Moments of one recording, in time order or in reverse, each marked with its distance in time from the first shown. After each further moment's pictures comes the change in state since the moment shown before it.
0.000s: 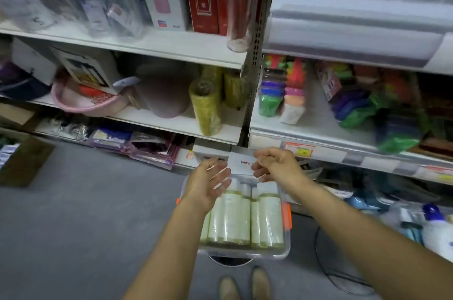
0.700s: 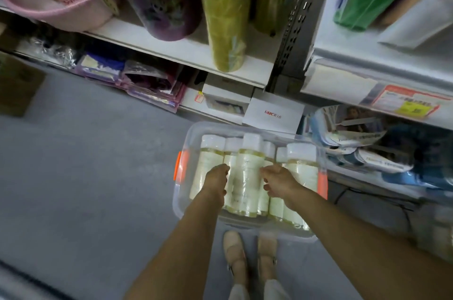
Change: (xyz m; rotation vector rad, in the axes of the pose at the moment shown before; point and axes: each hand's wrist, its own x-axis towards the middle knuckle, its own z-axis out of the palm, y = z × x) left_hand 0.170 -0.131 -0.096 0.326 0.299 -0.313; right_hand 0.112 0.233 0.074 -0.155 -0.124 0.586
